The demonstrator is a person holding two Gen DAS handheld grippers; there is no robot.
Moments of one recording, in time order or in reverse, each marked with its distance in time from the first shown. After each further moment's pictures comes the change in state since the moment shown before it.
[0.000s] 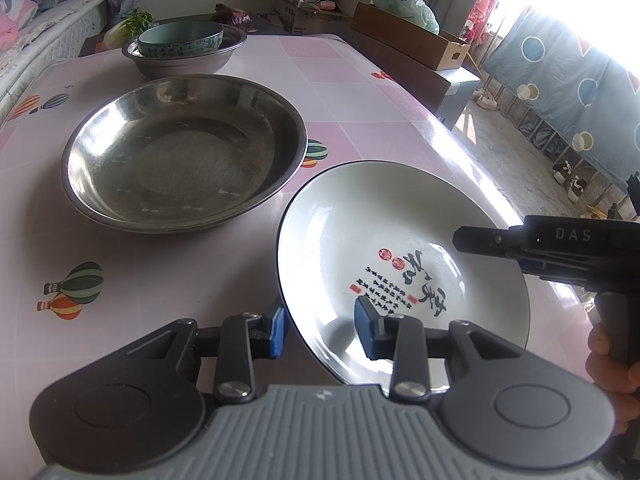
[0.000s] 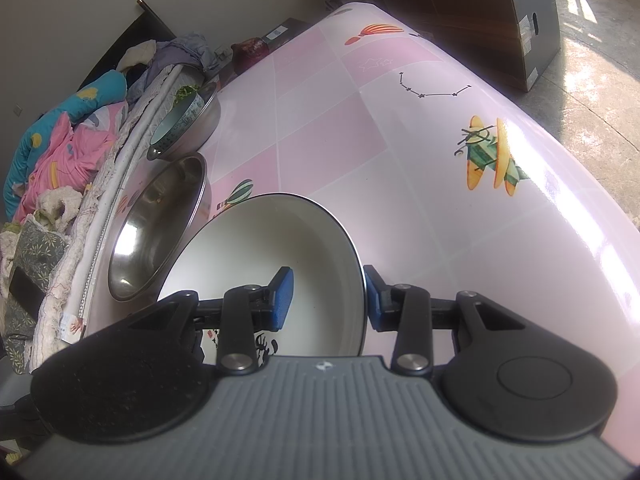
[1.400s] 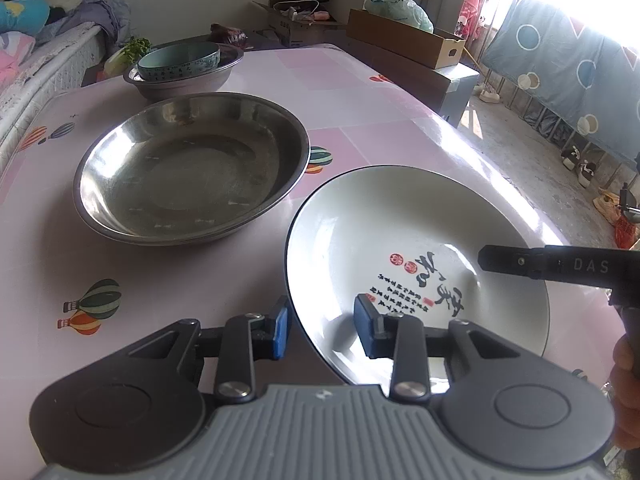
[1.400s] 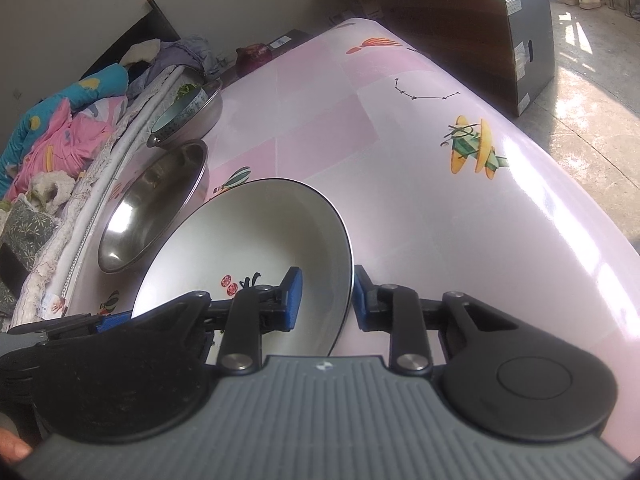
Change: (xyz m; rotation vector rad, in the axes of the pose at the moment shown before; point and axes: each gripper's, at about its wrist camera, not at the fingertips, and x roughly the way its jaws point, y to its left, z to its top) left arm -0.002 -0.005 -0.005 0.079 -0.038 0.058; right arm -0.016 0.007 -0.032 -0.094 -0.065 -0.055
